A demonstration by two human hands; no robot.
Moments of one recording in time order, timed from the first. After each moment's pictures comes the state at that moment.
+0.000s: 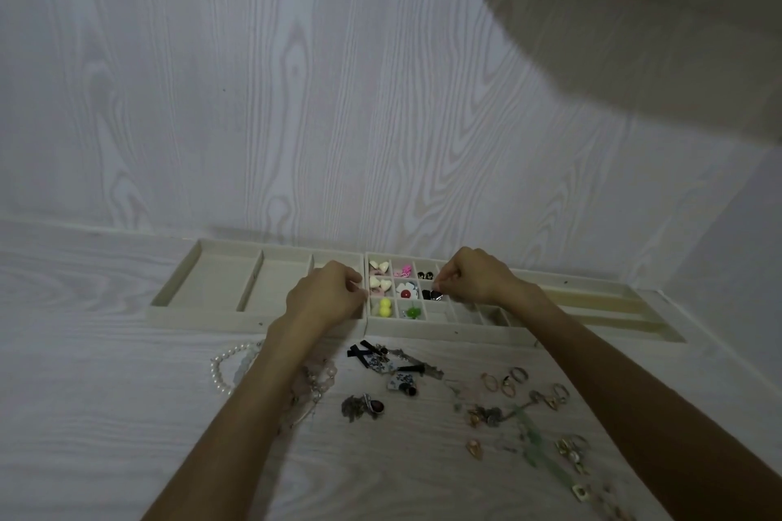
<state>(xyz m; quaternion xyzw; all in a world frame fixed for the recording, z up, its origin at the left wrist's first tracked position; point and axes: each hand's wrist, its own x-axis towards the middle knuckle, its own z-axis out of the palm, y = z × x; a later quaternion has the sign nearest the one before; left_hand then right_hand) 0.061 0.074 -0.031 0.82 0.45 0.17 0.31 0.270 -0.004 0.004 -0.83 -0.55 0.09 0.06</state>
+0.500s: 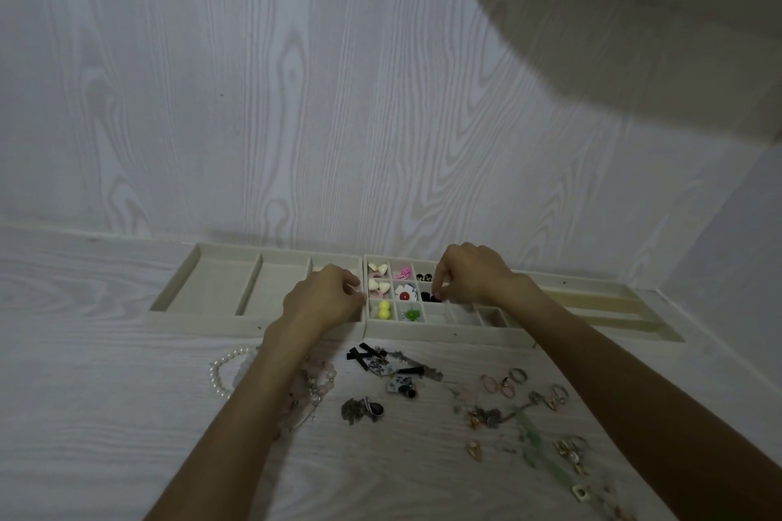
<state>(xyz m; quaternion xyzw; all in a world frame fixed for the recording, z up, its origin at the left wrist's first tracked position) 0.058 0.072 -0.029 0.82 0.45 0.16 0.32 0.256 -0.004 0.016 -0.80 -0.59 0.00 -0.02</state>
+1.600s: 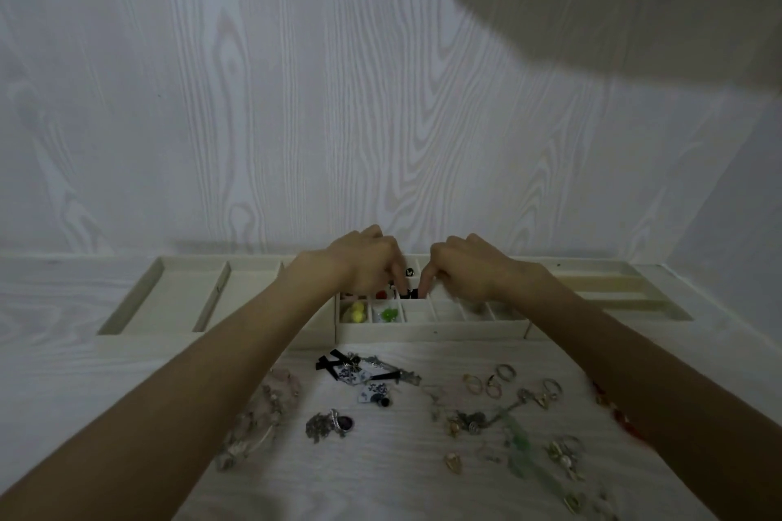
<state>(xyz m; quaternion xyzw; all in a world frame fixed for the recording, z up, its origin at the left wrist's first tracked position) 0.139 0.083 0.012 0.98 0.18 -0.02 0.07 0.277 -0.018 0.020 -0.72 -0.68 0.00 -0.10</state>
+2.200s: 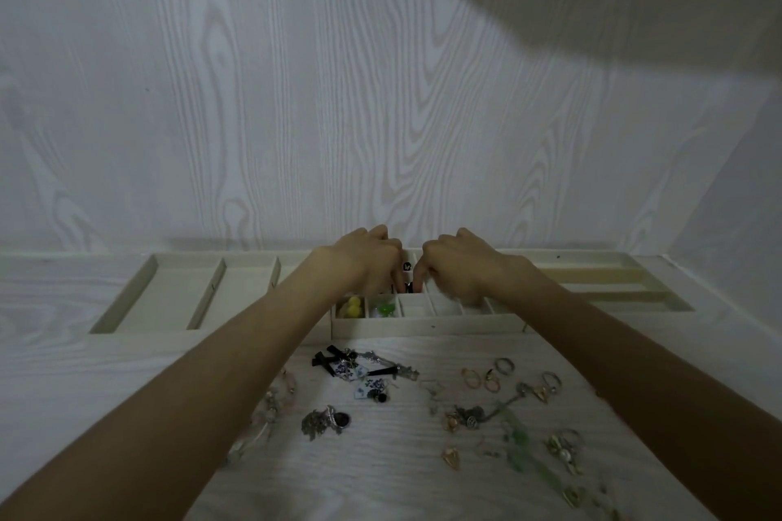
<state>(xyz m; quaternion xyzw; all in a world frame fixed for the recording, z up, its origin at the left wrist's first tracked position) 0.153 0.079 0.007 0.98 0.17 -0.09 -0.04 0.273 -0.013 0.015 -0.73 -0.67 0.00 -0.13</state>
